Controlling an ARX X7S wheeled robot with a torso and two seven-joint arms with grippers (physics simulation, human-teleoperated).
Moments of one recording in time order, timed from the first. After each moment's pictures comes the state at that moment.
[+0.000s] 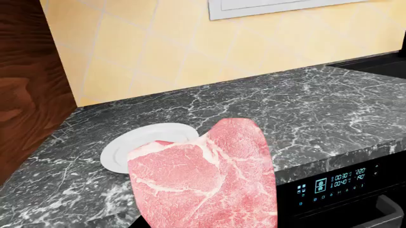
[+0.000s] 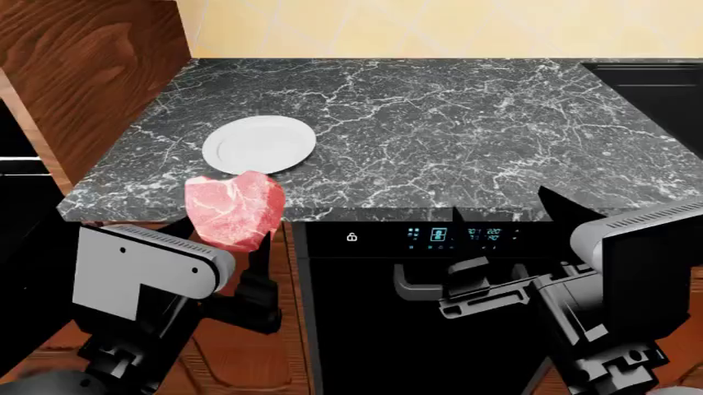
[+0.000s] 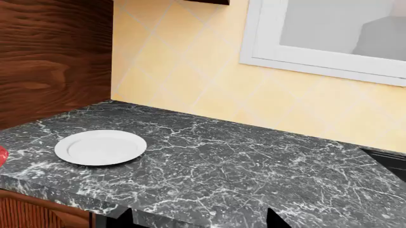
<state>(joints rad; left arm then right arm) -0.66 -1.02 0.74 0.82 -1.21 -0.42 -0.88 0.49 0.70 -0.03 -0.99 1.31 1.01 0.82</state>
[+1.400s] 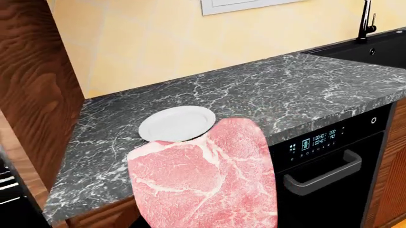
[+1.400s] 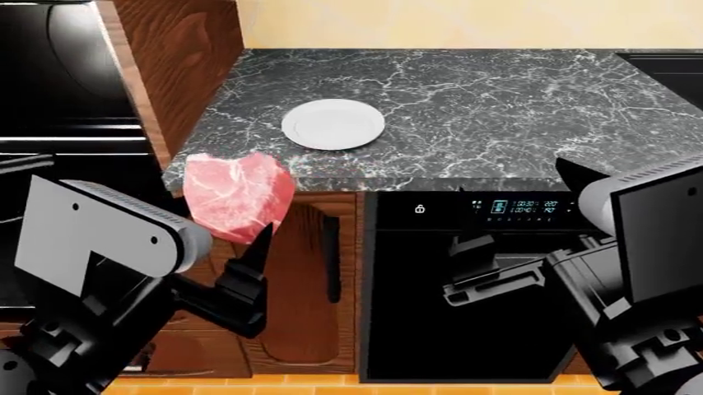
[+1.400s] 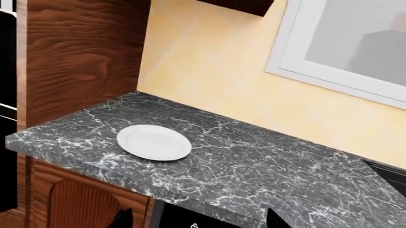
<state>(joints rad) -0.94 -1.13 0.67 0.88 -1.62 -0.55 -0.85 0.93 0.81 -0.22 -0.93 1.87 1.07 1.29</state>
